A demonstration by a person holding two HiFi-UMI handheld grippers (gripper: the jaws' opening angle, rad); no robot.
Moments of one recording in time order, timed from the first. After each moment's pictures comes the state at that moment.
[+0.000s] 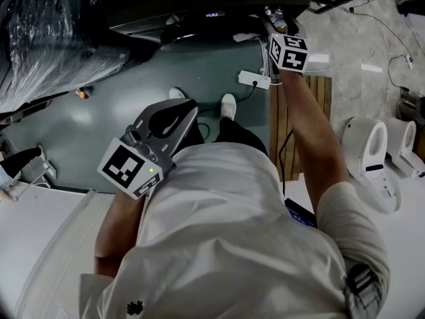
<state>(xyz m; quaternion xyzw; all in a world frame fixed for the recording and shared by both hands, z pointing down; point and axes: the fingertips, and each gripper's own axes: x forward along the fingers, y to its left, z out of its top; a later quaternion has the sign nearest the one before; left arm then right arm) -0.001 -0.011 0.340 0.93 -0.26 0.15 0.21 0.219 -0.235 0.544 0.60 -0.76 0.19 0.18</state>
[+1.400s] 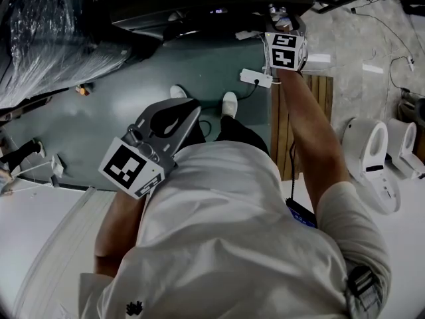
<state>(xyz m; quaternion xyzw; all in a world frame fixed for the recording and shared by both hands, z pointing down) -0.003 -0.006 0.338 0.93 -0.26 0.15 0.21 0.213 -0.236 0.551 0.62 -0.73 0.10 0.27</state>
